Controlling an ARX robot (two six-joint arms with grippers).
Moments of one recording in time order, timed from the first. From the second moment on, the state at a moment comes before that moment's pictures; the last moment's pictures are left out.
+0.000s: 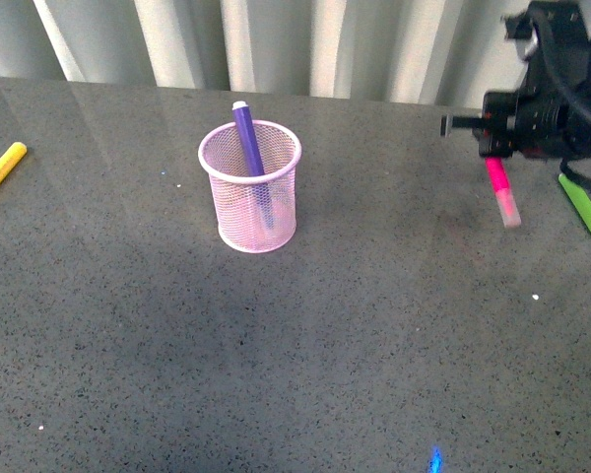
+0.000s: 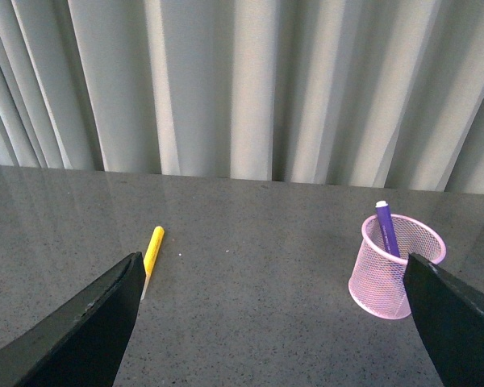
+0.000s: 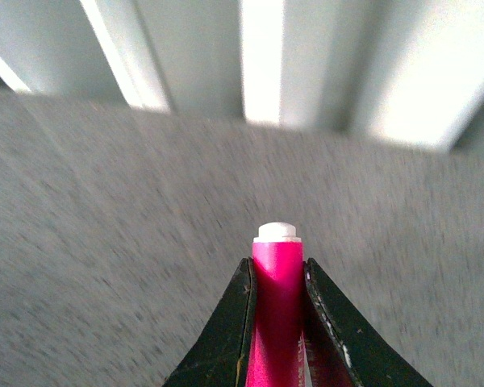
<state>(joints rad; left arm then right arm) 0.00 0.00 0.01 0.00 0.00 0.00 0.14 2.13 1.08 0.63 -0.07 0.02</state>
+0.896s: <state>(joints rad) 0.00 0.00 0.01 0.00 0.00 0.00 0.54 2.20 1.21 1.04 -0.22 -0.14</state>
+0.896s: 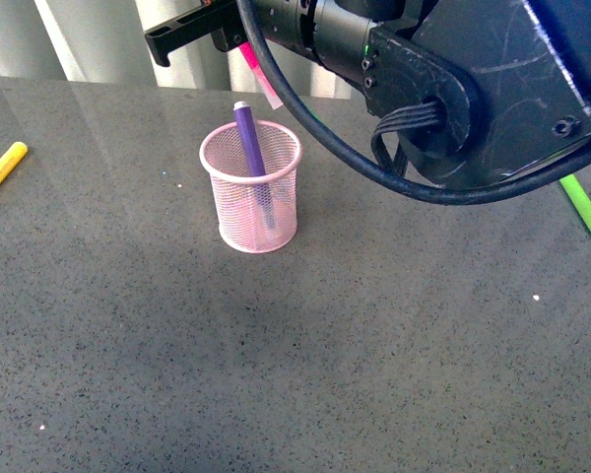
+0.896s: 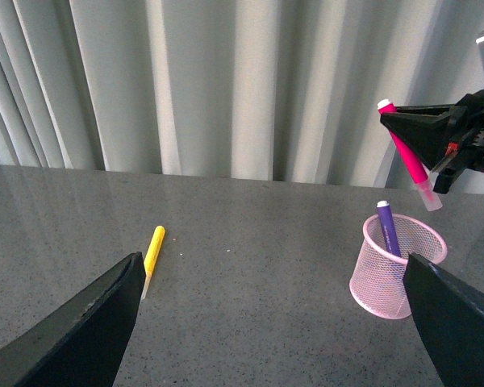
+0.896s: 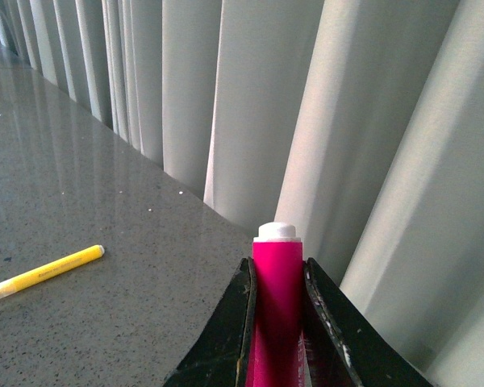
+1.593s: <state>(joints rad) 0.00 0.00 0.01 0.00 0.00 0.00 0.57 2.28 1.23 1.10 -0.22 -0.09</state>
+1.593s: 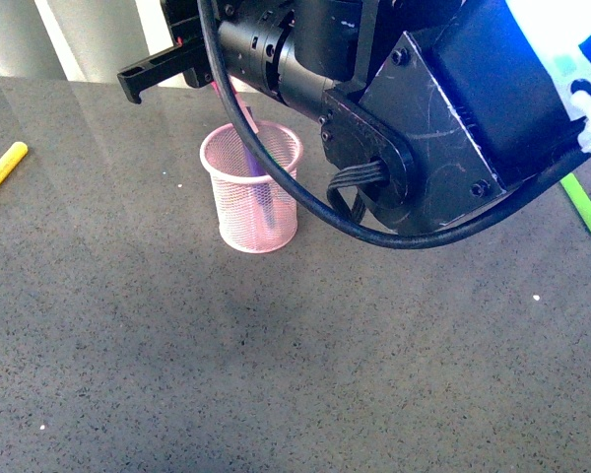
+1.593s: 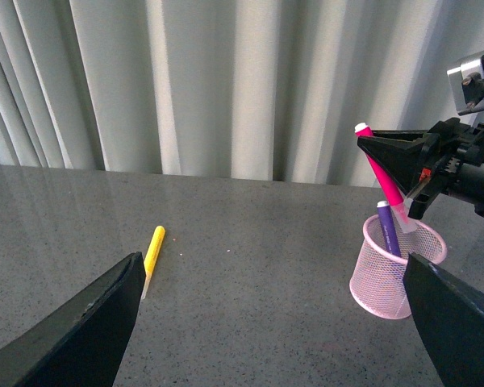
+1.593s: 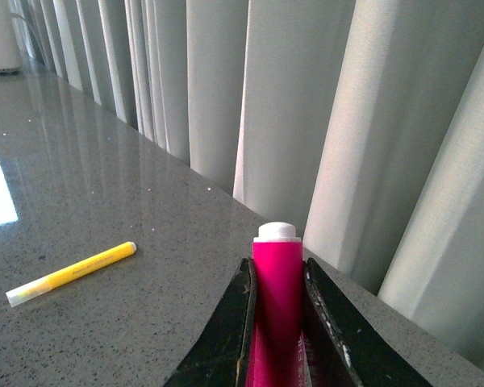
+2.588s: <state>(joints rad) 0.00 0.00 0.01 0.00 0.00 0.00 0.54 2.30 1.14 1.10 -0.20 -0.06</state>
